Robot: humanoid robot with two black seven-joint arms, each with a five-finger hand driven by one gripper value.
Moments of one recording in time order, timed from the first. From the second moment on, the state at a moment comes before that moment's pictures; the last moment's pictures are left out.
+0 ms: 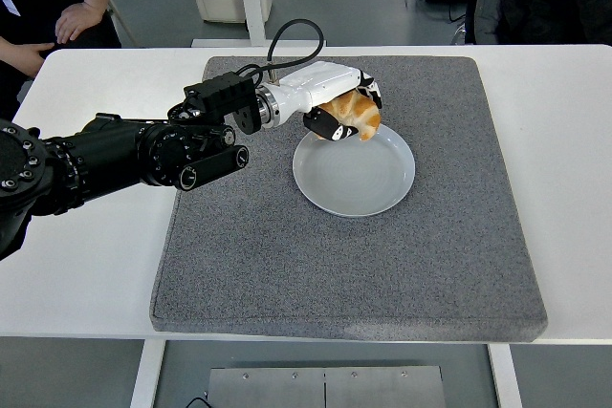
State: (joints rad) left arm -1.35 0.00 0.43 -0.67 0.81 0.31 -0.39; right arm -0.10 0.00 -0.01 0.14 -0.10 -0.09 0.28
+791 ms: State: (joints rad) left arm -1.28 0.00 0.47 -0.67 0.82 0.30 -0.46; right arm -0.10 0.00 -0.01 0.14 -0.10 -0.09 0.28
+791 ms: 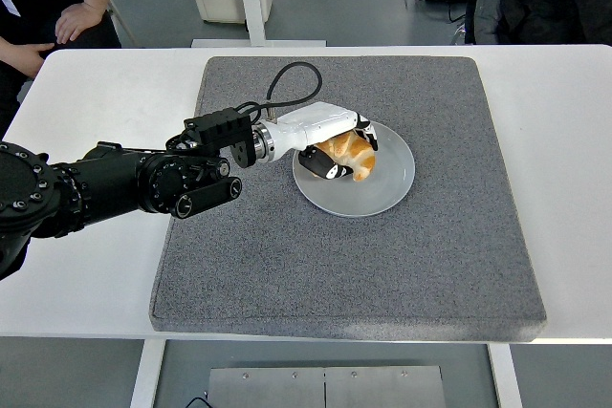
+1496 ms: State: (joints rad) left arm -1.26 0.00 0.47 -0.67 0.81 0.31 -0.47; right arm -0.10 0.00 -0.01 0.14 -0.10 -0.09 0.28
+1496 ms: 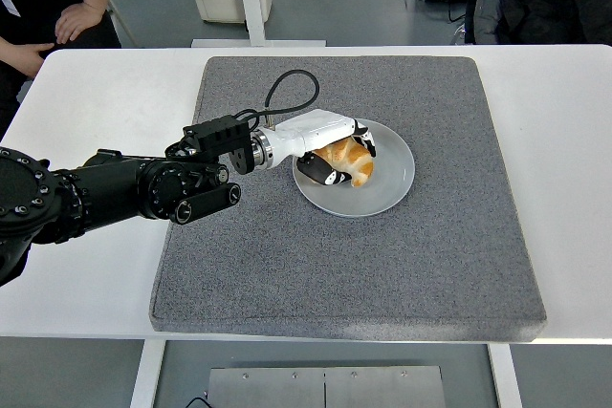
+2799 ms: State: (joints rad) left arm -1.25 0.00 0.42 -0.69 0.79 0.30 -0.46; right arm -0.10 0.00 -0.02 0.14 -0.10 -0.09 0.28
